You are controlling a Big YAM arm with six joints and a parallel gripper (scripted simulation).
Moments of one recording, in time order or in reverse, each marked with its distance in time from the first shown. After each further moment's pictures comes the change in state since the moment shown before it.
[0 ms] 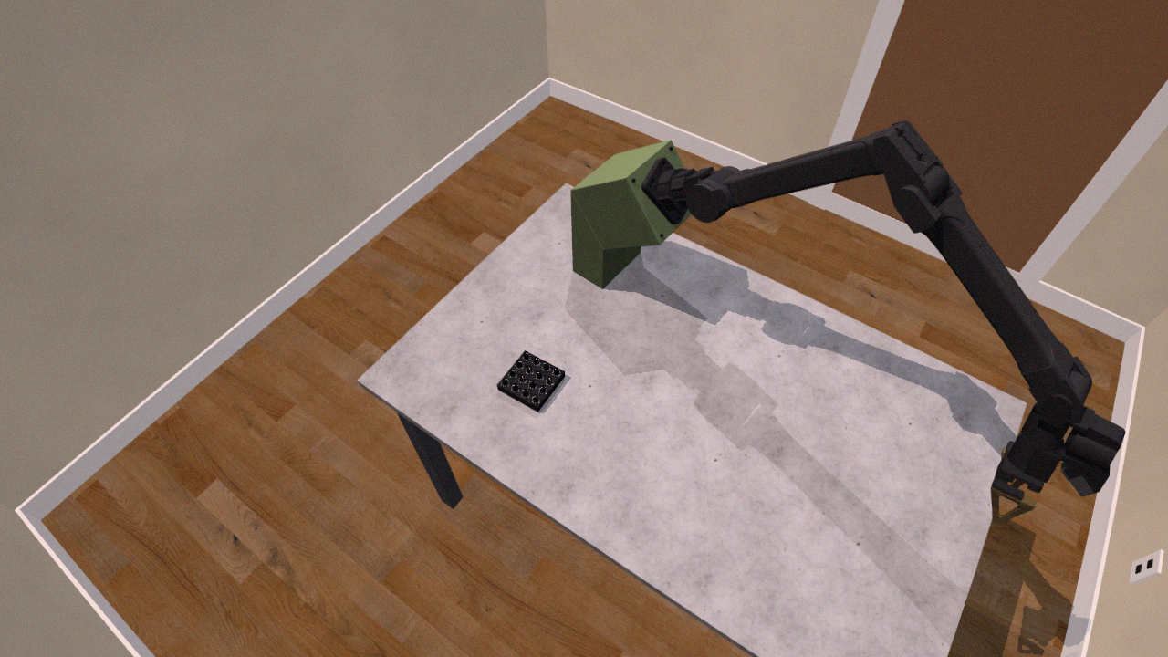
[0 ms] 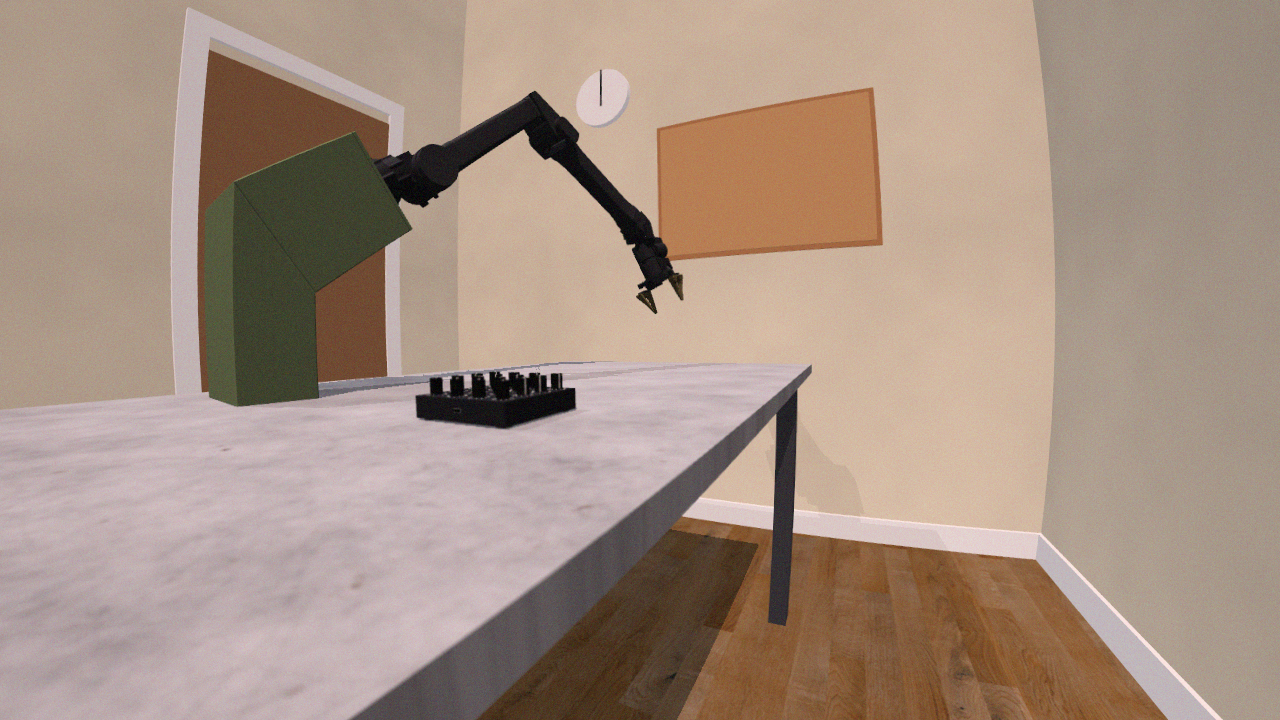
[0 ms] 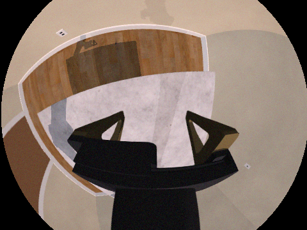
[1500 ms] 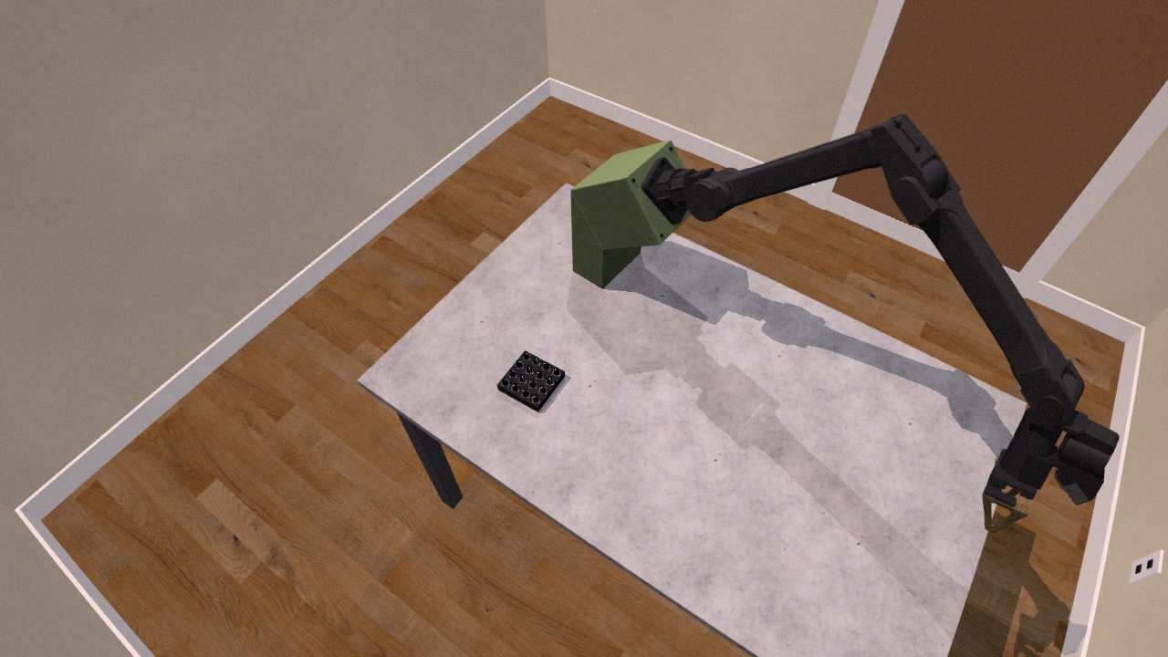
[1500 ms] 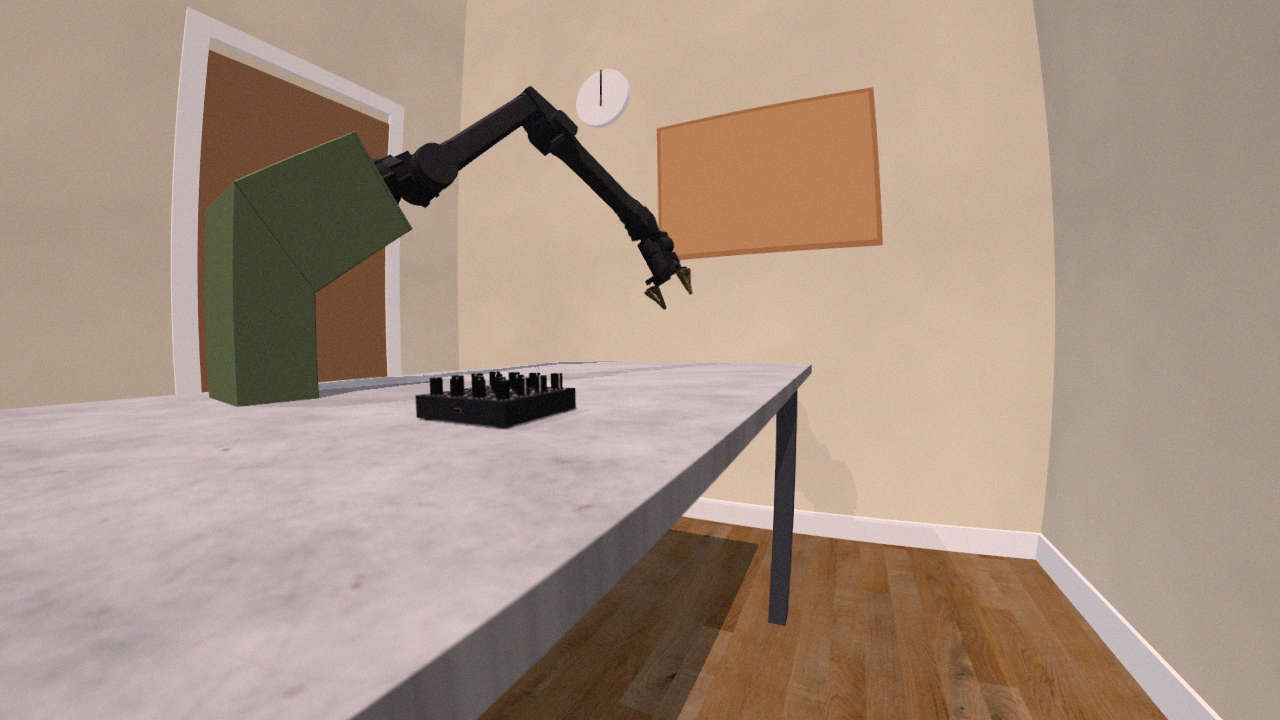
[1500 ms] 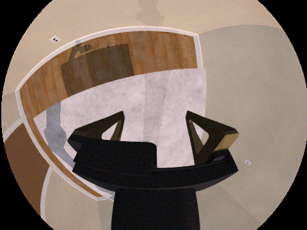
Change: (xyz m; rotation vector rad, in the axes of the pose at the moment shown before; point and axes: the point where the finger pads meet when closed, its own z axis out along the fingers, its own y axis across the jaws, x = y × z) arm 0.006 -0.036 -0.001 0.045 -0.018 0.031
